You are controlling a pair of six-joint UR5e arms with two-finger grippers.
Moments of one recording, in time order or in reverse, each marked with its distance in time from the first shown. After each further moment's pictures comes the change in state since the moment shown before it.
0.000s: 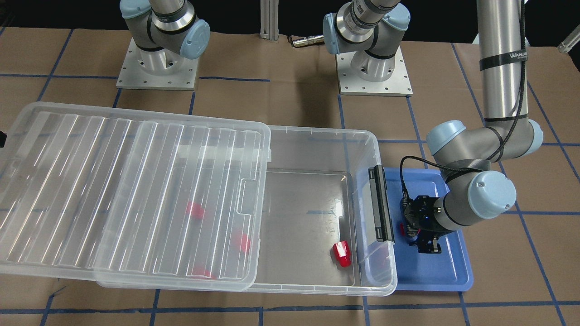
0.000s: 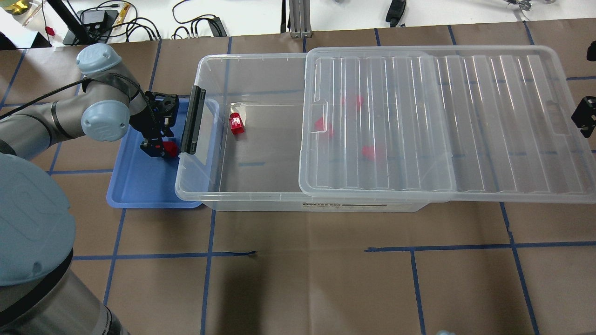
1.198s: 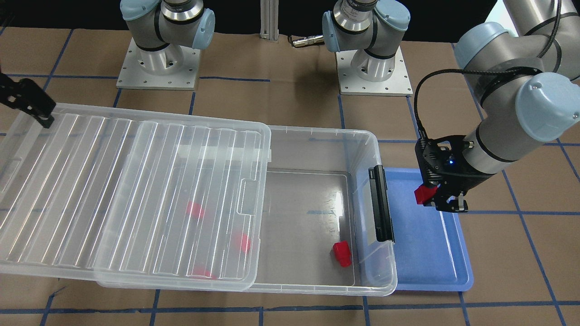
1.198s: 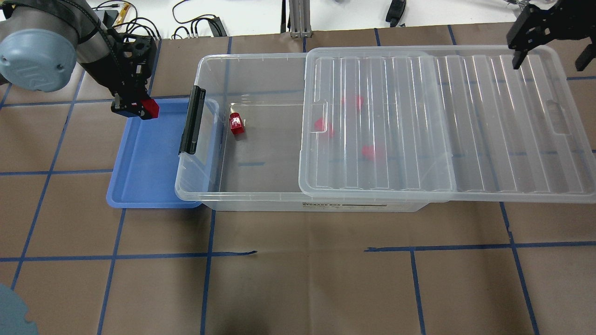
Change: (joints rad) left arm -0.085 0.277 0.178 -0.407 -0.030 -0.104; right arm 0.319 -0.060 -0.359 0.498 0.277 0.577
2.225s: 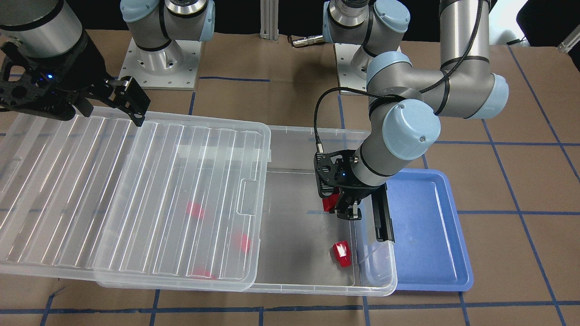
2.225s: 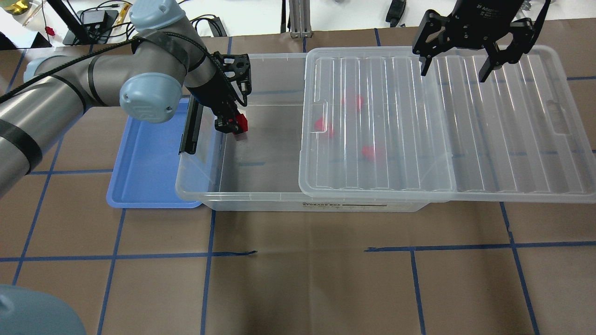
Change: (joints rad) left arm -0.224 -0.123 -0.115 0.247 -0.132 -0.279; right arm 0.169 0.018 -0.004 0.013 0.092 0.138
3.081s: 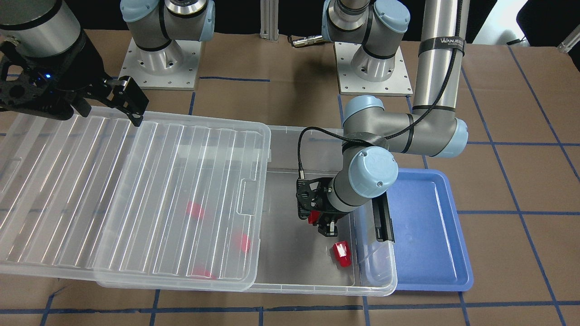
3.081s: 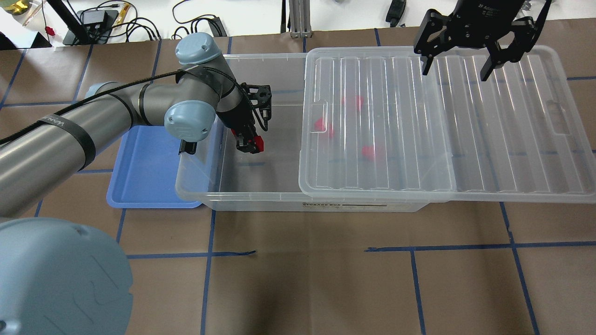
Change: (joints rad) left arm -0.042 -0.127 -0.021 0.101 0.010 0.003; right arm -0.002 -0.002 -0.001 0.000 -0.005 -0.001
